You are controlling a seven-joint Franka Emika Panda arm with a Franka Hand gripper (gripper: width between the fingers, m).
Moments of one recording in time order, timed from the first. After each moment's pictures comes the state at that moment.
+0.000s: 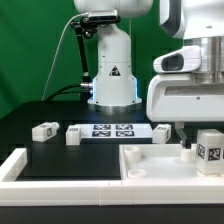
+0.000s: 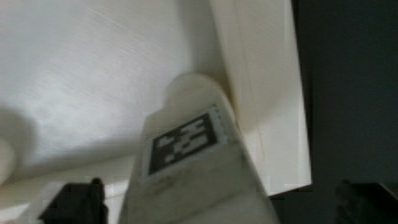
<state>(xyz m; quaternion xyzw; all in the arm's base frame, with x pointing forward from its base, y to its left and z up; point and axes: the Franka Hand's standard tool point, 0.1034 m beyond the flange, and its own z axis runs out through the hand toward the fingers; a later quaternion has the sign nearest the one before) 0.629 0.125 0.072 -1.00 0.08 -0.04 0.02</state>
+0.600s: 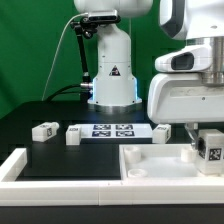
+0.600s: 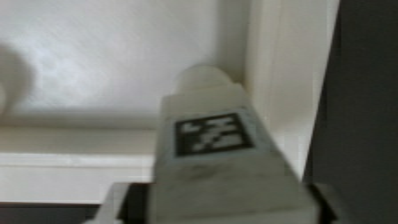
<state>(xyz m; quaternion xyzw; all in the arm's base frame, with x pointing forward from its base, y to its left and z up) 0.630 0.124 0.071 -1.00 -0.02 -0.05 0.00</state>
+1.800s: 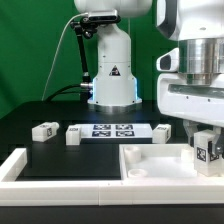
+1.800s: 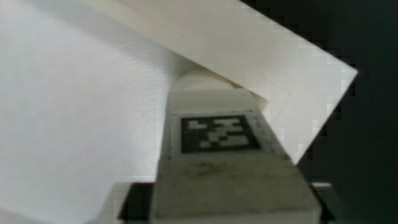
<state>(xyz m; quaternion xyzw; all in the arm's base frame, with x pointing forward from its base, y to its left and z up) 0.627 0.112 0.068 -0.82 0.57 -0.04 0.03</state>
